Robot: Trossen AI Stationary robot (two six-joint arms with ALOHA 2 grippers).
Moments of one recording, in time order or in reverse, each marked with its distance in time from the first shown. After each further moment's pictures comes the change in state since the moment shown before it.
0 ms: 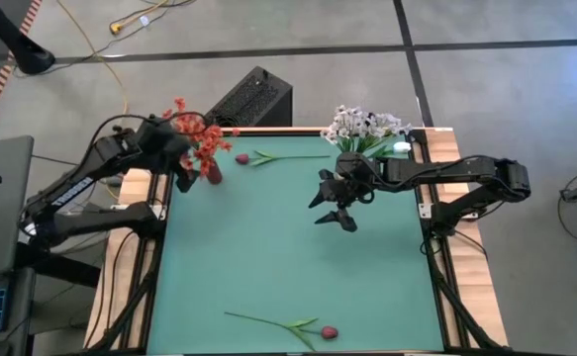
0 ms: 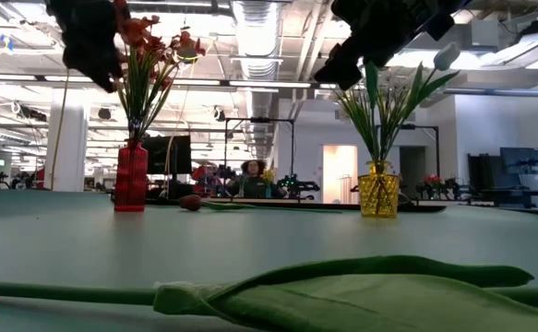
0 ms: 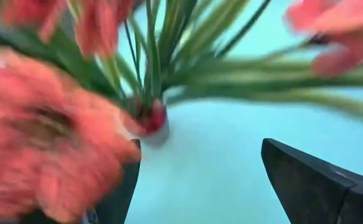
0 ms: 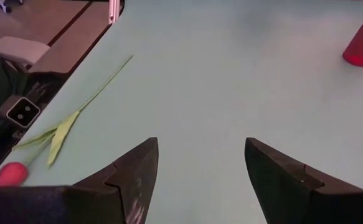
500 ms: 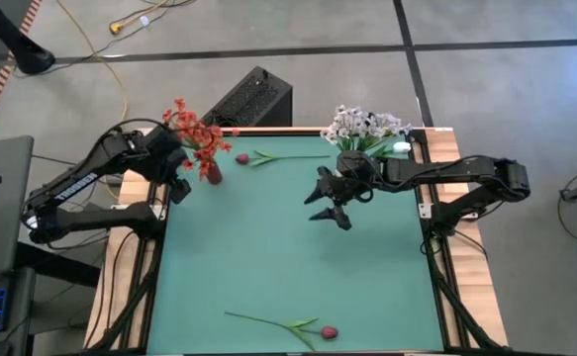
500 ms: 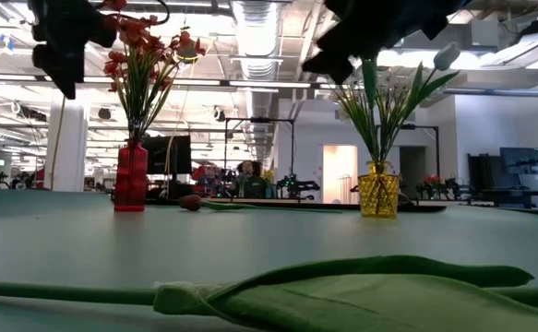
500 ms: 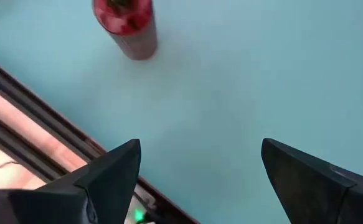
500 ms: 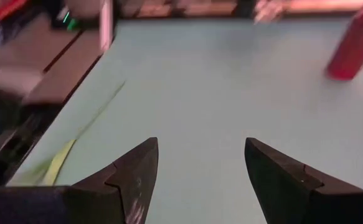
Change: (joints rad) left arm -0.061 0.045 0.028 -0.276 0.026 -0.119; right arm 0.001 0.014 0.001 0.127 0.040 0.102
